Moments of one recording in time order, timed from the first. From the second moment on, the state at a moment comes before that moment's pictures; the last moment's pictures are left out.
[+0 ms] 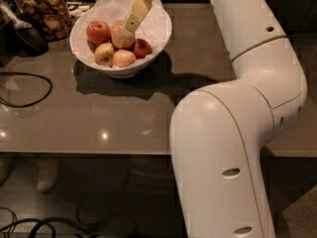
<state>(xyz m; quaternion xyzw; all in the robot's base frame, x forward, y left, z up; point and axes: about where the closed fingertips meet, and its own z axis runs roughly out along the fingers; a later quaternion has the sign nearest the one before) 0.725 0.061 0.993 -0.65 0.68 0.14 0.31</state>
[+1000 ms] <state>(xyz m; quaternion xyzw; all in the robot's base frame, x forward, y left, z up) 0.738 0.061 0.980 -0.63 0.70 0.13 0.30</state>
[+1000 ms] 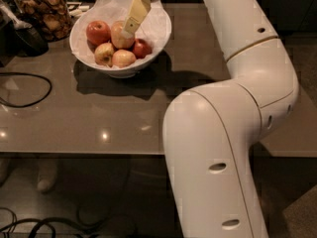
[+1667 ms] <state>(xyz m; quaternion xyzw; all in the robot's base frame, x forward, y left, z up) 0.744 0.058 0.966 -0.63 0.72 0.12 0.28</state>
